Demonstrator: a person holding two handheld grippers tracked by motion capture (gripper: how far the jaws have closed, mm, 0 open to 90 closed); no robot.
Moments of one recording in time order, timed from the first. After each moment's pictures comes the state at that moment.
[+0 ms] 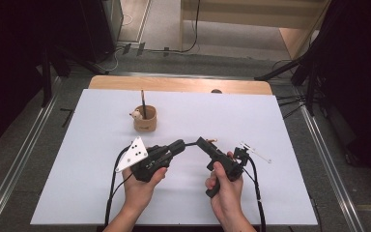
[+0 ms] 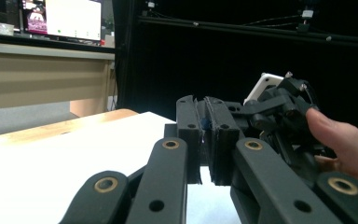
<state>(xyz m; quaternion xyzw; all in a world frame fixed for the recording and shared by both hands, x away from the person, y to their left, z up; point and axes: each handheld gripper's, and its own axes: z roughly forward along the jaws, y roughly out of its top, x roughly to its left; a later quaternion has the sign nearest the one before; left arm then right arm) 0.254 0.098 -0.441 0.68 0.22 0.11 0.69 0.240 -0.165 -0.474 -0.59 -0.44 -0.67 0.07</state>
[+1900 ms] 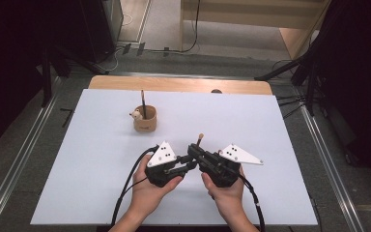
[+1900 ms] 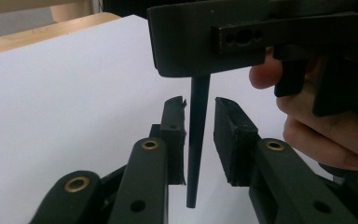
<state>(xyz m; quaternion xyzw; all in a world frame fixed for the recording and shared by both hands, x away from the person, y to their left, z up) 0.247 0.062 -0.442 0.81 0.24 0.07 0.53 0.216 -0.137 -0.437 -0.43 -0.65 -0.61 -0.14</state>
